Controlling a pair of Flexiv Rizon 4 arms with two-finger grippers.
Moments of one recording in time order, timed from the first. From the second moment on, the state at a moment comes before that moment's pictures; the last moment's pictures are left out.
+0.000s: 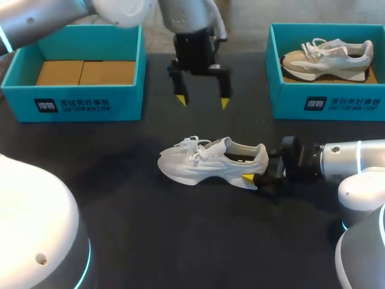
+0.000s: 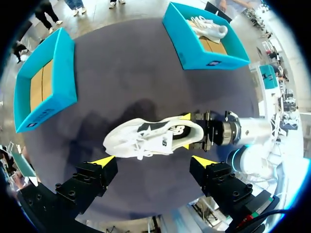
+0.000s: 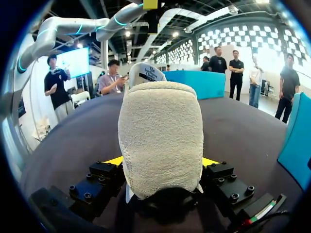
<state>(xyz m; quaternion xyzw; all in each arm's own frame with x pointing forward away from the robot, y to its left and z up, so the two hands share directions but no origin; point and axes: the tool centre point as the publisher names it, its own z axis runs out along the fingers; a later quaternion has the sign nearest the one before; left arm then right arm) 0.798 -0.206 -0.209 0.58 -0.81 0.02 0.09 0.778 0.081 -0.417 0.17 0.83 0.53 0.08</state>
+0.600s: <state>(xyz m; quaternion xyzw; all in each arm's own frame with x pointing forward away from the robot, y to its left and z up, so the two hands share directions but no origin) 0.772 -0.236 -0.259 0.55 -0.83 -0.04 0.08 0.778 0.081 -0.417 0.17 0.83 0.53 0.08</state>
